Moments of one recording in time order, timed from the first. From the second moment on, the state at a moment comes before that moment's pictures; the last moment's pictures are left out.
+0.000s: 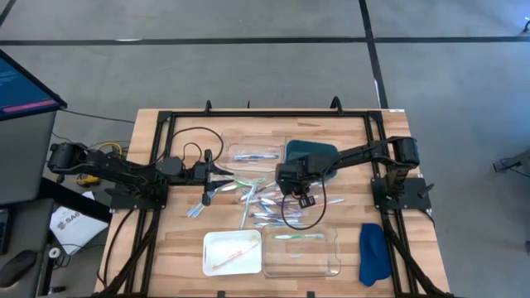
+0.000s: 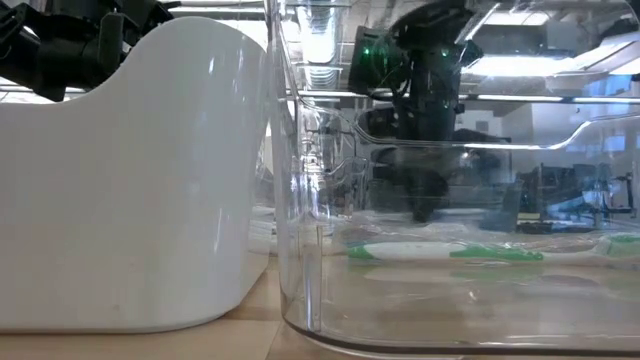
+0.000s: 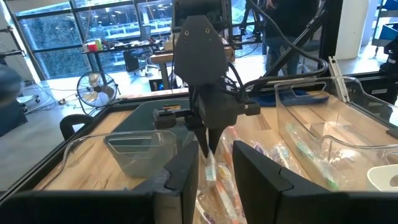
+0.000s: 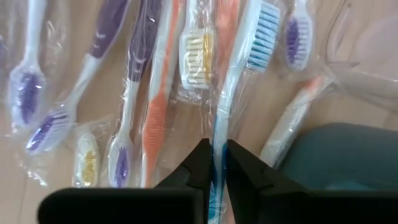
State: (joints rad) left arm 0.00 0.99 0.16 0.79 -0.06 0.13; right arm -0.01 1.86 1.20 -0.74 0.05 -0.33
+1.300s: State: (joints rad) left arm 0.00 0.99 0.16 0.78 -0.15 0.10; right arm -0.05 1.86 1.65 -0.85 0.05 -0.58
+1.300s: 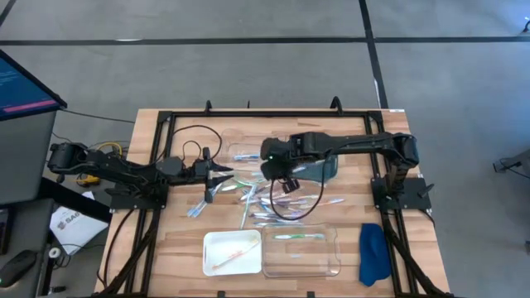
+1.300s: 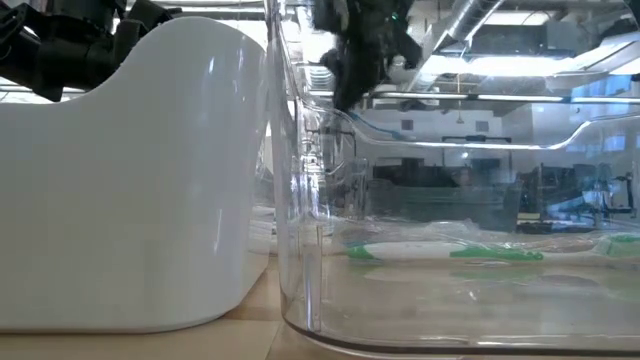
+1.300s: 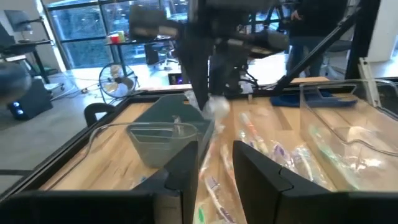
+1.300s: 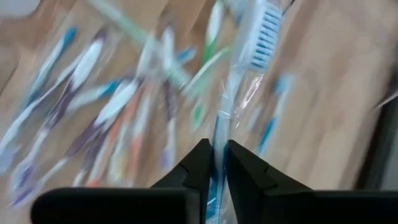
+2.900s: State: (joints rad) left arm -0.03 0.99 0.16 0.79 0.01 0.14; right arm -0.22 2.10 1.67 -0.46 -0.15 -0.58
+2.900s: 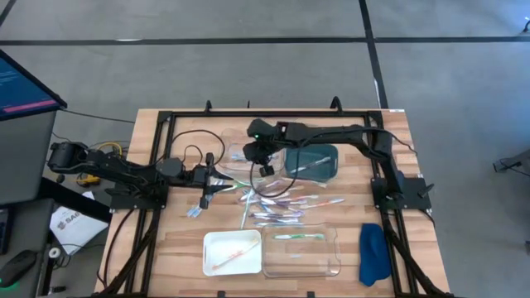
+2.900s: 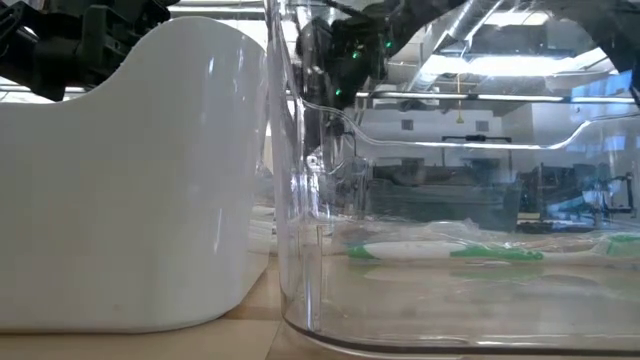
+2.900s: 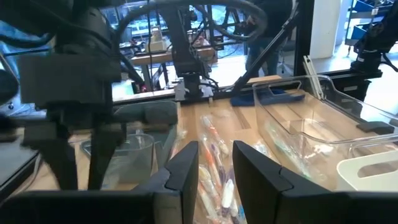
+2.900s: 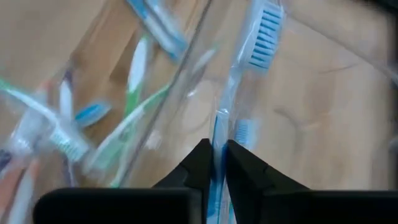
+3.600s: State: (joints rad) left arm -0.03 0.99 0.16 0.79 0.00 0.13; right arm -0.21 2.16 1.66 -0.55 -0.02 -0.58
